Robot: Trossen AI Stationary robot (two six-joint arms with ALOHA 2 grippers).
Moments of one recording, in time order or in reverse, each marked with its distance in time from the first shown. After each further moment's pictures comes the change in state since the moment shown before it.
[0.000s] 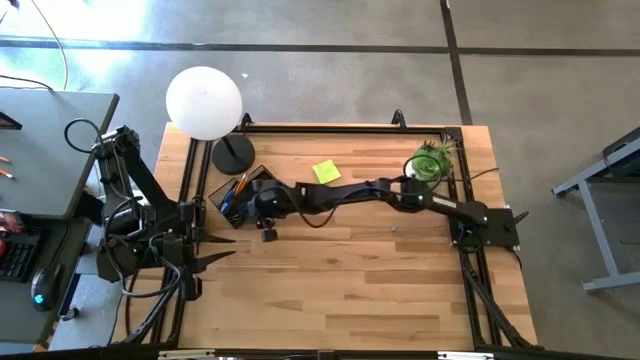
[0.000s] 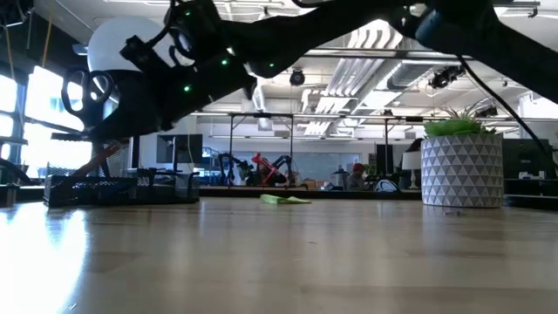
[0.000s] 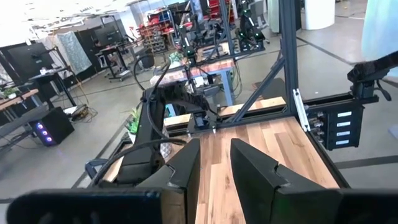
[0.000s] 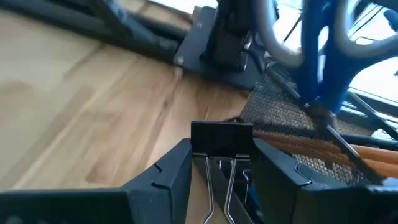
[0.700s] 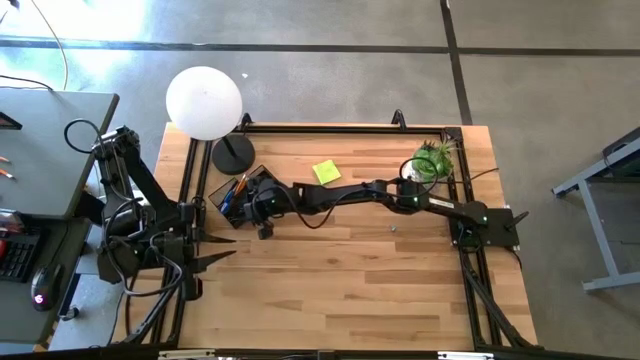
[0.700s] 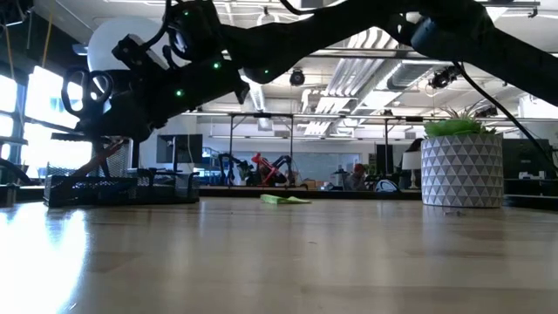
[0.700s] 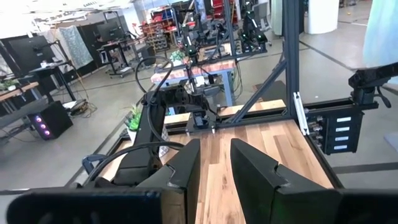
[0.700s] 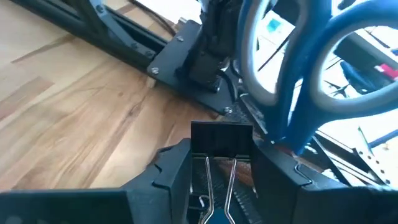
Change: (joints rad) left arm 0.000 0.006 0.000 -0.008 -0.009 -0.050; right arm 0.000 0.059 0.076 0.069 0.060 -0.210
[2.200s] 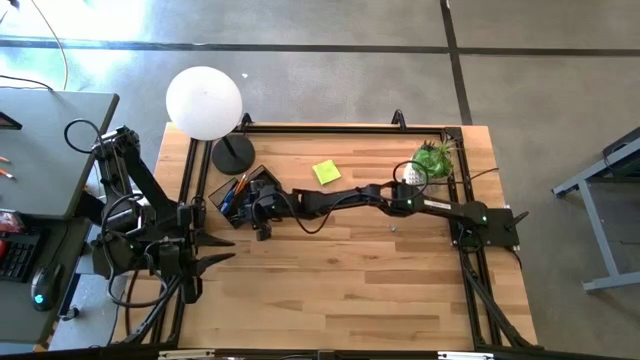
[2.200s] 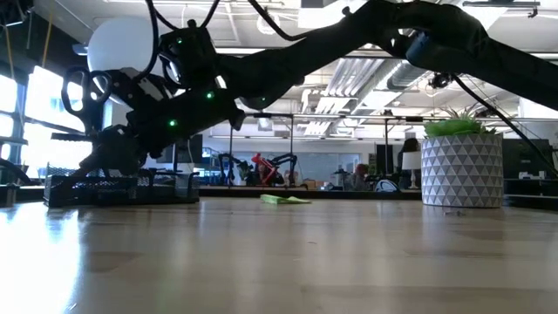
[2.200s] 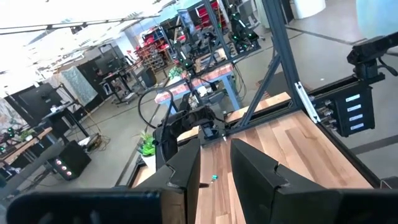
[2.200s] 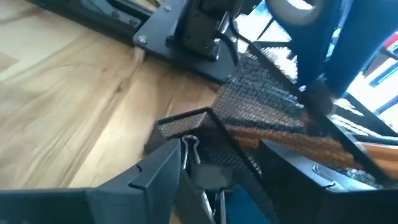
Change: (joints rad) left arm 0.000 -0.001 0.000 0.116 0.035 0.338; right arm 0.006 0.080 -0.001 0.076 0.073 0.091
